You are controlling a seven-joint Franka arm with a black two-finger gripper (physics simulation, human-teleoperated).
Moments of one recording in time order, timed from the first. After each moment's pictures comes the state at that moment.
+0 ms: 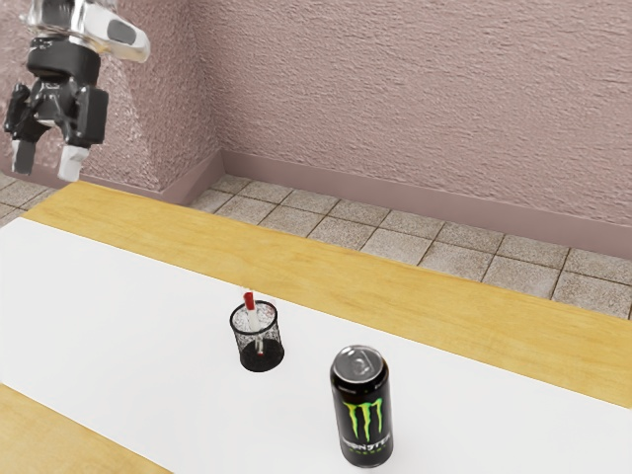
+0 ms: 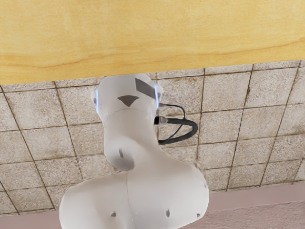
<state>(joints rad) 0.15 0.01 -0.14 -1.26 -0.09 0.56 0.02</state>
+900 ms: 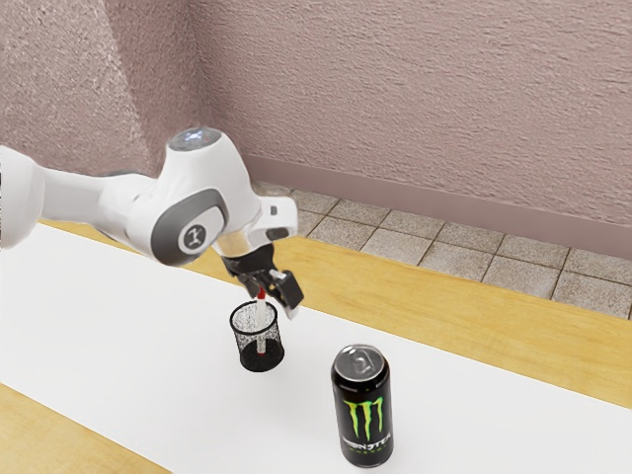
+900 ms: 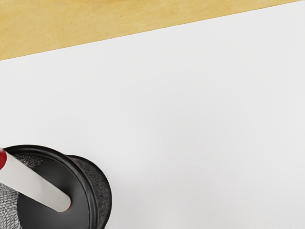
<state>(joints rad) -0.25 -0.02 0.02 -2.25 -0.06 2.41 0.04</state>
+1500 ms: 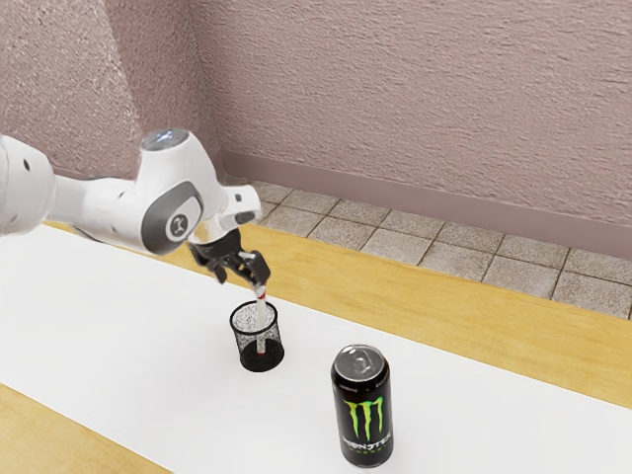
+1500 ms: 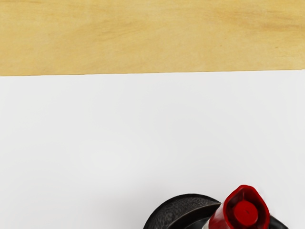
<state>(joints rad) -0.06 0.11 0.01 -2.19 -0.07 2.50 0.04</state>
